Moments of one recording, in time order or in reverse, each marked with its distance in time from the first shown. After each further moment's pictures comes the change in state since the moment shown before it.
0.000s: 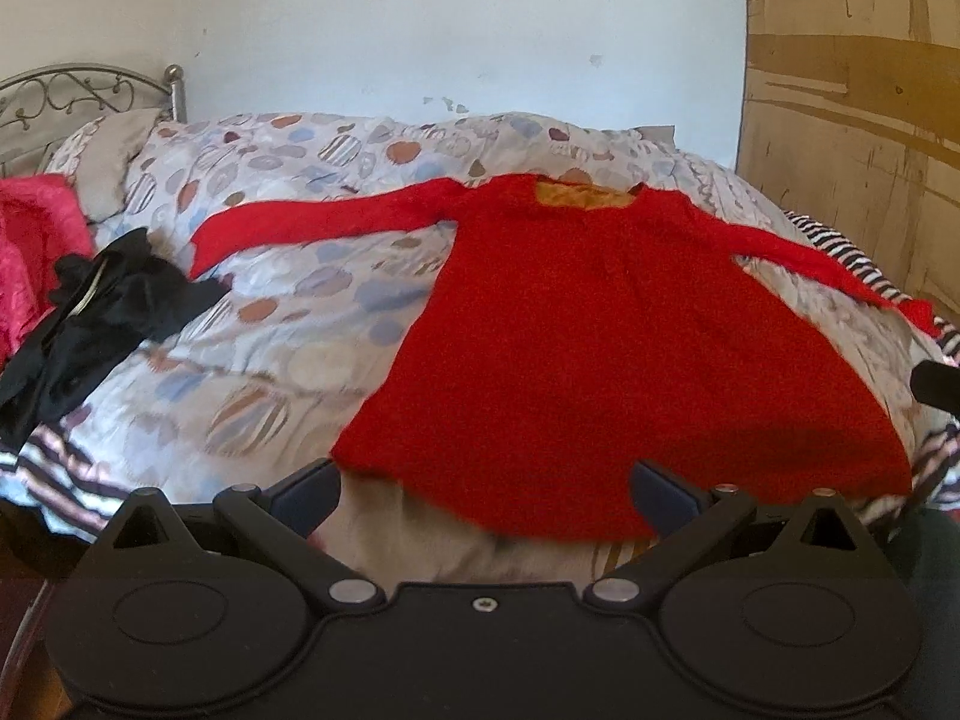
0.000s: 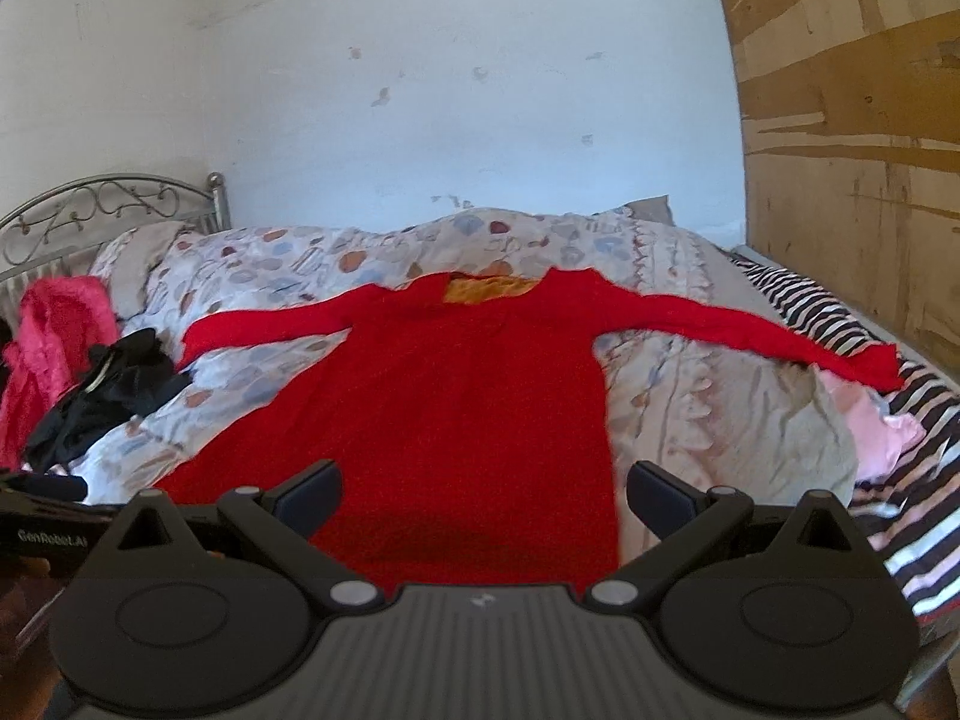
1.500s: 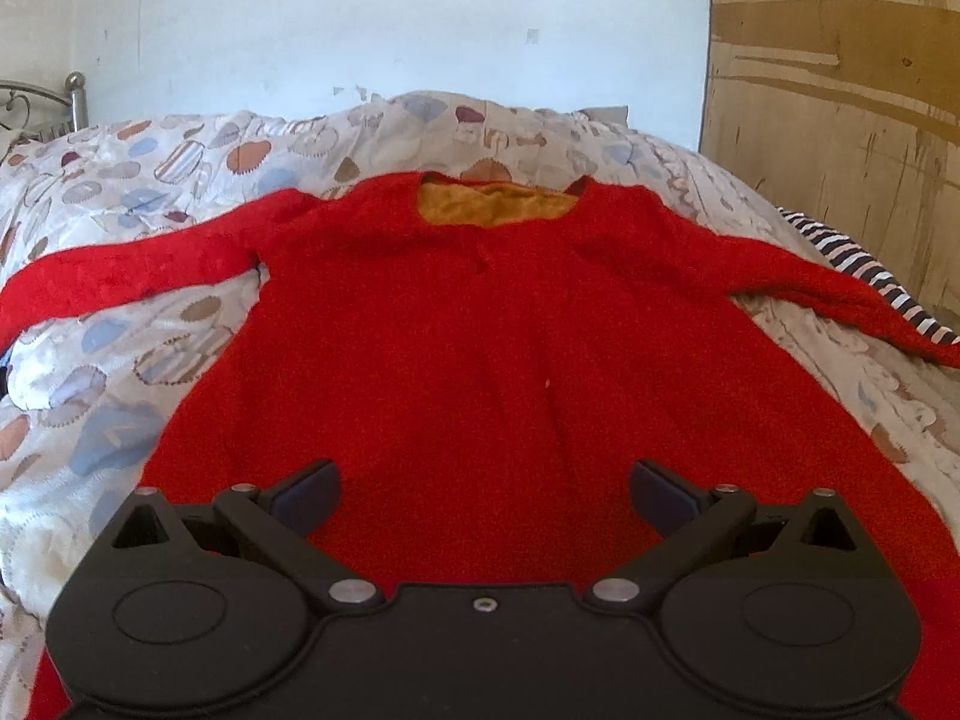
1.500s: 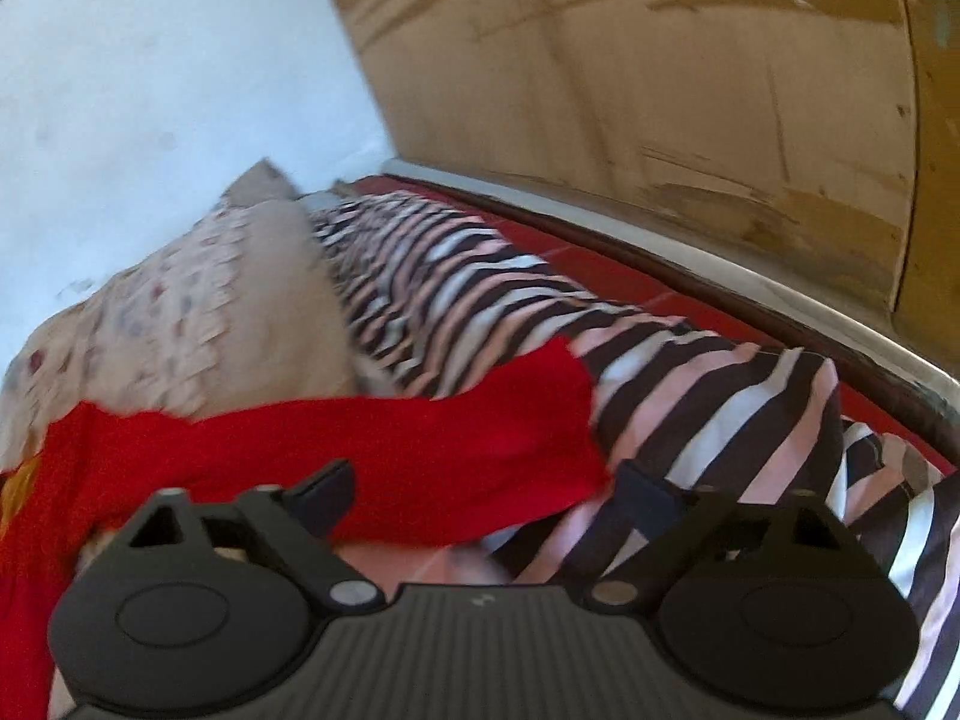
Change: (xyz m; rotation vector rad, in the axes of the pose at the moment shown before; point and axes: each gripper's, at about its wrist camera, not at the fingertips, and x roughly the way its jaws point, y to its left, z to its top) left arm 0.226 -0.090 0.096 0.047 0.011 -0.098; right arm 0.211 -0.389 0.059 0.552 0.139 -0.480
